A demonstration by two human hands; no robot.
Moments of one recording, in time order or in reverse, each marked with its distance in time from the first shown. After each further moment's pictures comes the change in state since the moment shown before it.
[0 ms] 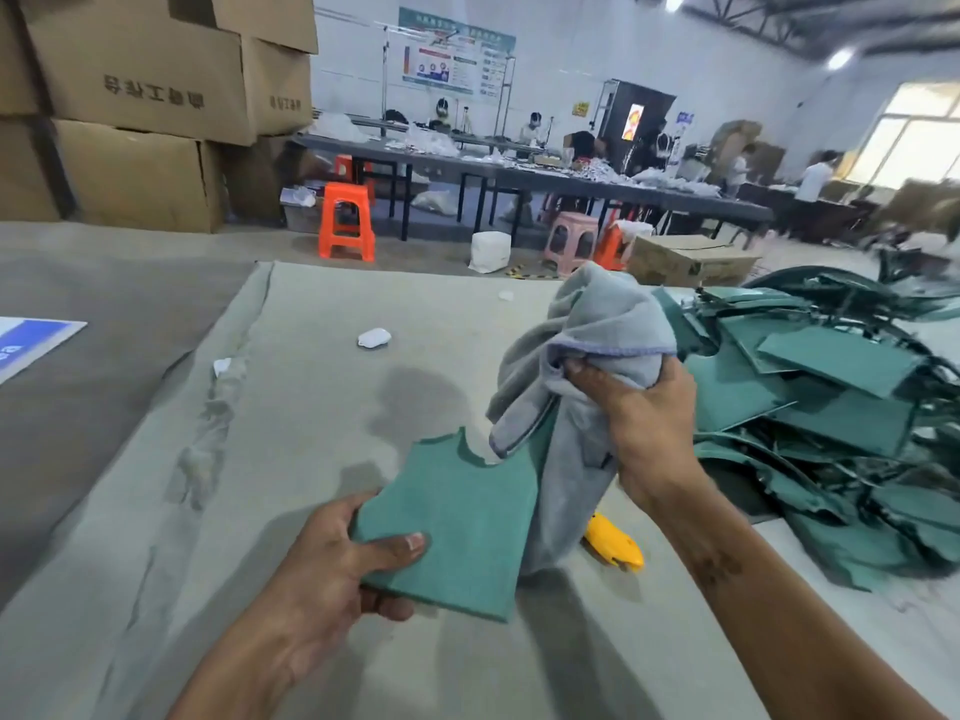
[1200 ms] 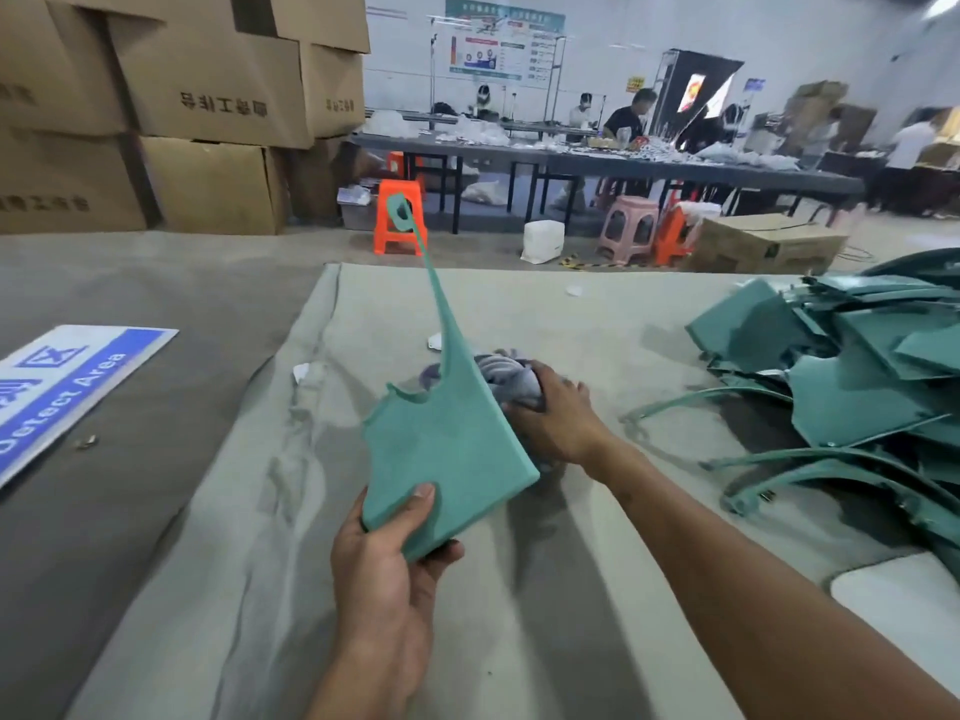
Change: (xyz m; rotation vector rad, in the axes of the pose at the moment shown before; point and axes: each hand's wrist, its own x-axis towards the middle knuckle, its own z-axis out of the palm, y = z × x) left_hand 0.016 0.012 -0.004 -0.530 0.476 0.272; right_hand 0.043 0.121 0.111 -0.991 -0.586 0.179
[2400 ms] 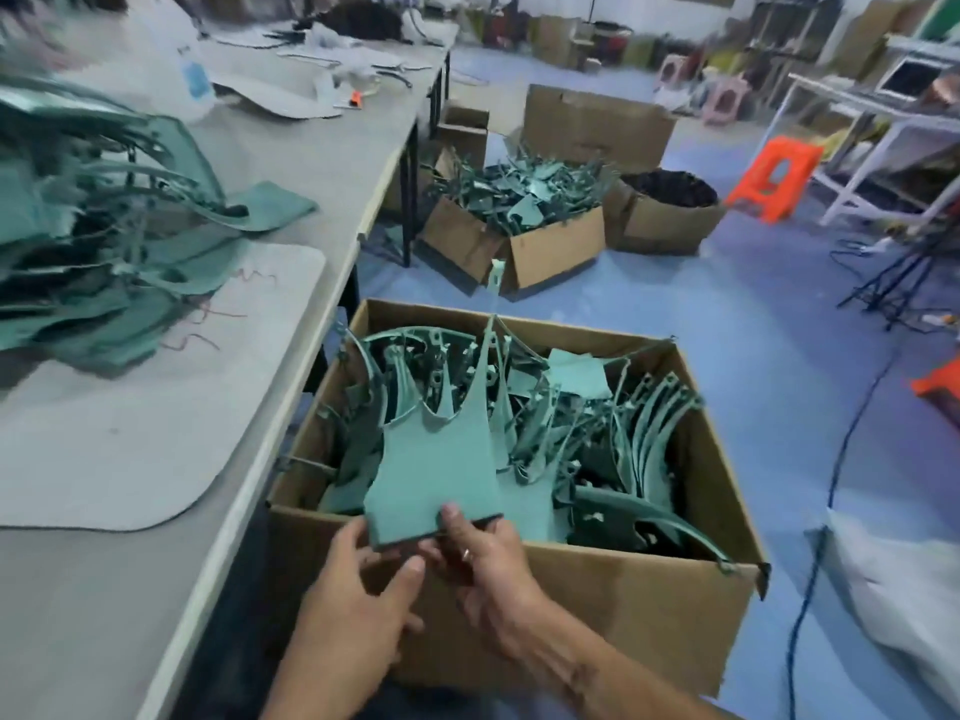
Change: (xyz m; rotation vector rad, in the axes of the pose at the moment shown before) left_hand -0.347 -0.269 0.047 1.300 -1.403 -0.492; right_hand -0.594 0.210 -0.040 1.544 1.299 0.873
